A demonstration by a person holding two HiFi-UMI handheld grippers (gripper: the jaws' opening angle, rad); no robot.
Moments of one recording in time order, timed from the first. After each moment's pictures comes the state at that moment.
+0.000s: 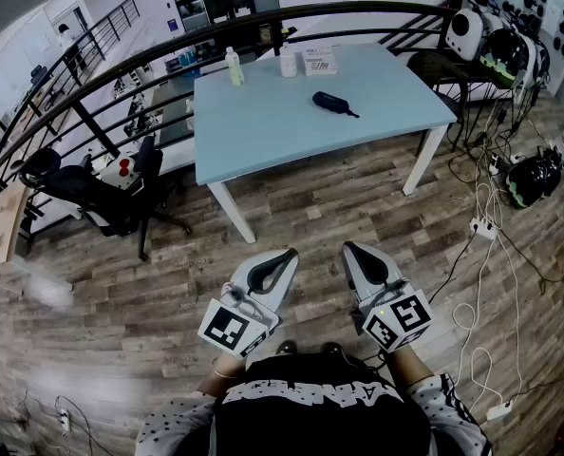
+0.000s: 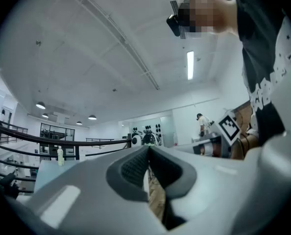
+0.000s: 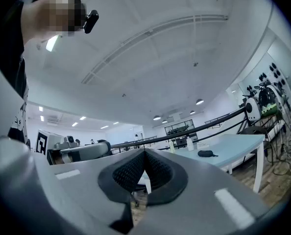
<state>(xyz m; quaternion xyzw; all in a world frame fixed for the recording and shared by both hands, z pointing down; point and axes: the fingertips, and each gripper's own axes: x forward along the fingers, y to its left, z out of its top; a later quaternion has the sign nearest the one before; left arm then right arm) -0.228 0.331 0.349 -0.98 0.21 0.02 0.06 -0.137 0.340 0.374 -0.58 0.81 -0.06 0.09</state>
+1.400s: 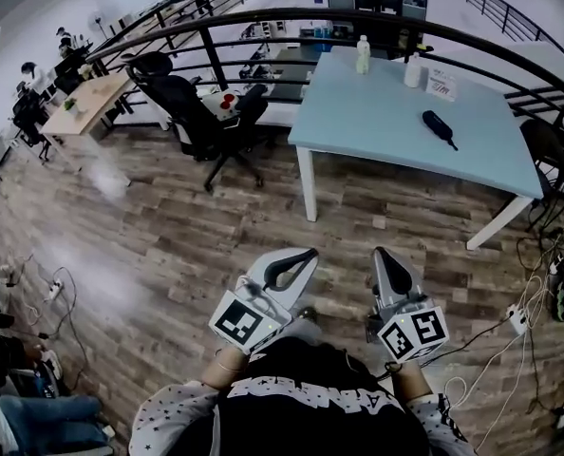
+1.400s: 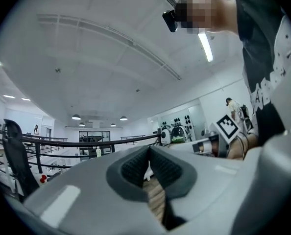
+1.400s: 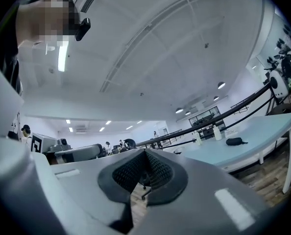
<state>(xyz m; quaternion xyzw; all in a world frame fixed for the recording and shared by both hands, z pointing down) -0.256 0.385 0.347 -0.91 0.40 -0.01 0.07 -0.149 0.352 0.377 -0.44 0.89 -0.10 0.11</state>
